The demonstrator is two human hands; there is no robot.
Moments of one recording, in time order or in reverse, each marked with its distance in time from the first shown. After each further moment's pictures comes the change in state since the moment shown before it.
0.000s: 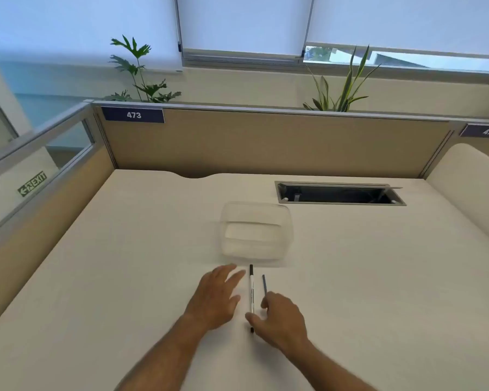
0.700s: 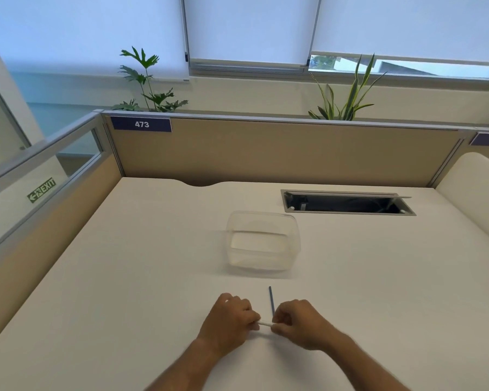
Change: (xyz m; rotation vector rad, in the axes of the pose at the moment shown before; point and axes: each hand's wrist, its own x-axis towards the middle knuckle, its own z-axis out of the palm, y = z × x) left_hand -0.008 0.019 0.003 0.093 0.071 0.229; right_hand 0.027 0.025 -0.048 0.079 -0.364 -0.196
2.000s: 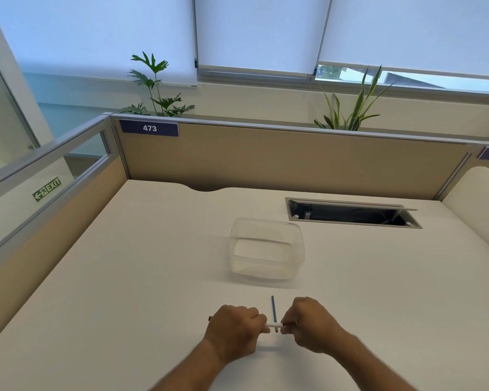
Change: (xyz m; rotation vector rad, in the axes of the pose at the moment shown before) left_hand 0.010 0.009 -0.016 0.182 0.022 0.100; right_hand 0.012 0.004 -0.019 -0.379 0.099 -0.238
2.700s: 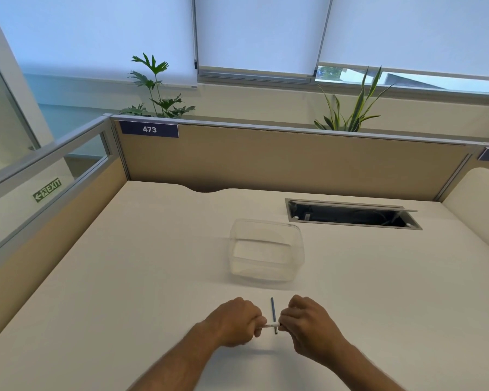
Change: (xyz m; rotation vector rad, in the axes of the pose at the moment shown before) left_hand 0.023 -0.015 -0.016 -0.564 -0.451 -0.316; right_hand -0.013 -0.006 -0.002 -0.206 0.252 -0.303
